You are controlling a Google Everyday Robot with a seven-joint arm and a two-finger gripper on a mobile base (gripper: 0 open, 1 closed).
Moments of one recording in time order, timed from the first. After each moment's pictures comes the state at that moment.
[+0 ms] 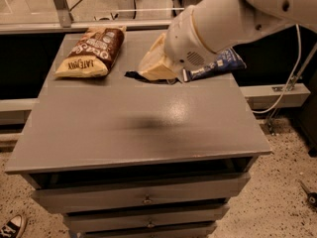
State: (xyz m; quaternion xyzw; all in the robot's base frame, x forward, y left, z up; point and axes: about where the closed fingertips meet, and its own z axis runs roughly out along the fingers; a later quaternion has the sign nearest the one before) arm 0.506 0.010 0.971 -0.65 0.65 0.14 0.38
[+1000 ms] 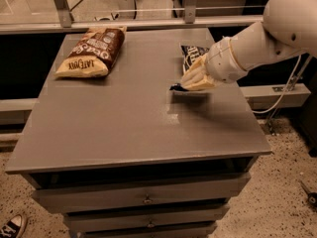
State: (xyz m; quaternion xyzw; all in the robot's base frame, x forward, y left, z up) arm 0.579 -0.097 0.880 -0.71 0.59 0.10 0.37
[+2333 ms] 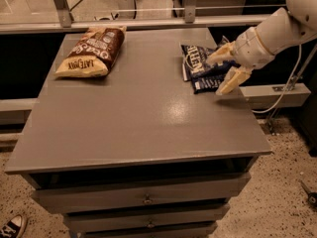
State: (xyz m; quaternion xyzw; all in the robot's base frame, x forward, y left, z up) arm 0.626 -0.188 0.869 -0.75 0.58 0.08 0.31
